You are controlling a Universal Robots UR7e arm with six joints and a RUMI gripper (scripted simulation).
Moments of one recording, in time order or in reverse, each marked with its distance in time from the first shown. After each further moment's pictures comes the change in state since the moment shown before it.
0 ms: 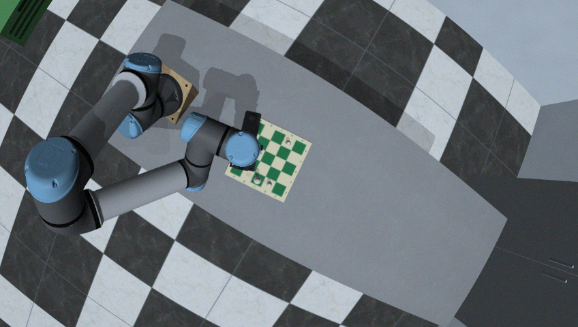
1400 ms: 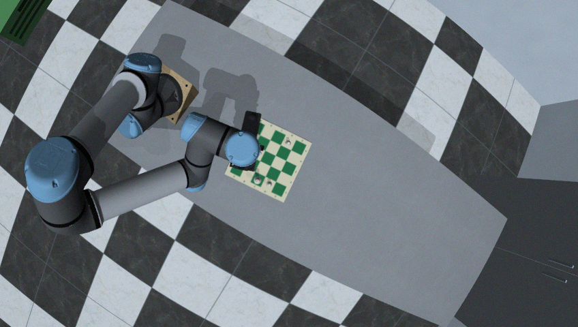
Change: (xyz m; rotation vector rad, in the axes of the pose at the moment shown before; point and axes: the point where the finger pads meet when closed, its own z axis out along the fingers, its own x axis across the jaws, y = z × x) arm 0.000 0.000 0.000 0.000 0.000 0.000
